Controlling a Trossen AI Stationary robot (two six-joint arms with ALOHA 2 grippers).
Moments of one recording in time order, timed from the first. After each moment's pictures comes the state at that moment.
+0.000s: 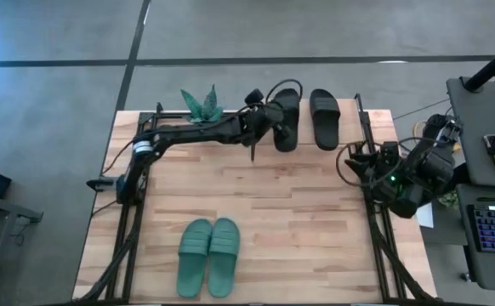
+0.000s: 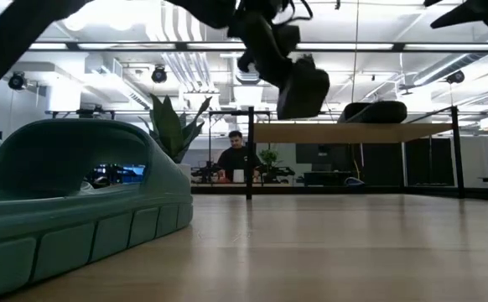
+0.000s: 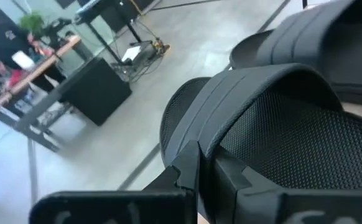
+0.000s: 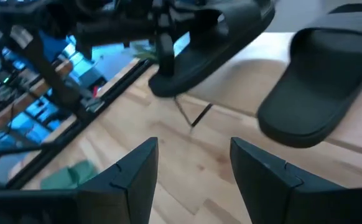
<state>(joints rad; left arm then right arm) 0.24 2.06 1.89 -0.23 -0.73 0.17 0.89 0.77 1.01 -1.57 1.17 1.83</state>
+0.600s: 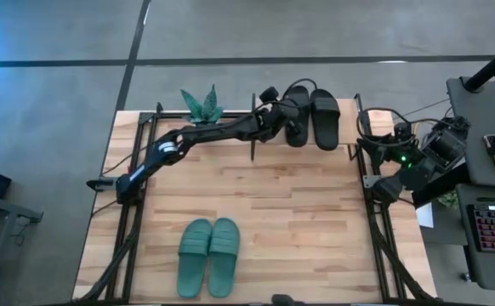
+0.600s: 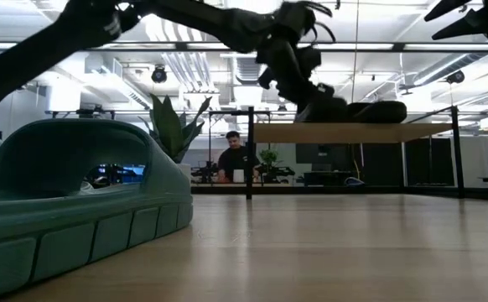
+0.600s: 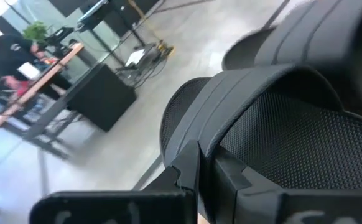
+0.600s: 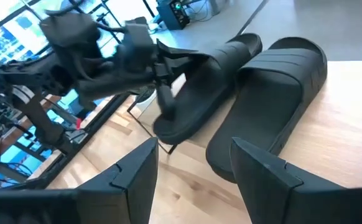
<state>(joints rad) 0.28 2.33 2.21 -0.26 -0.73 0.25 0.73 0.53 1.01 -1.57 1.18 1.60</state>
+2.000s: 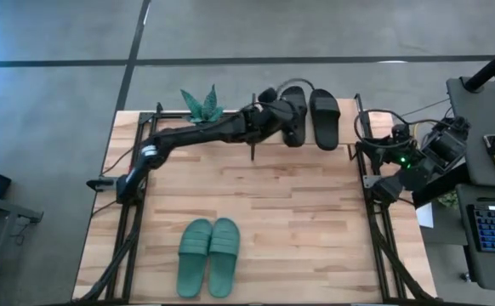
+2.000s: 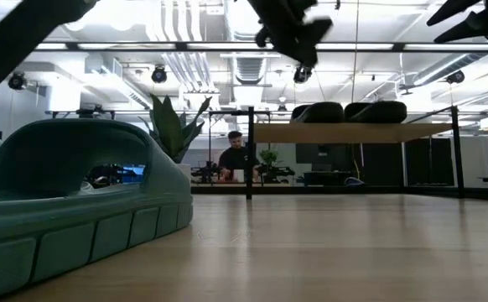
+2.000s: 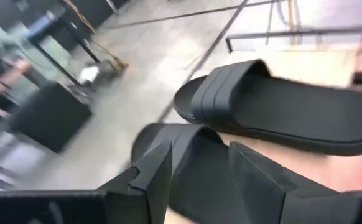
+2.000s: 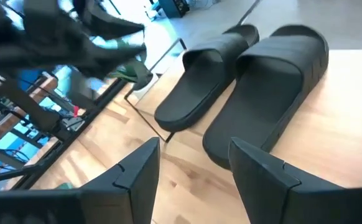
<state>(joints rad) 0.19 2.13 2.22 -0.51 -0.57 0.15 0.73 0.54 1.00 -1.57 1.12 1.60</state>
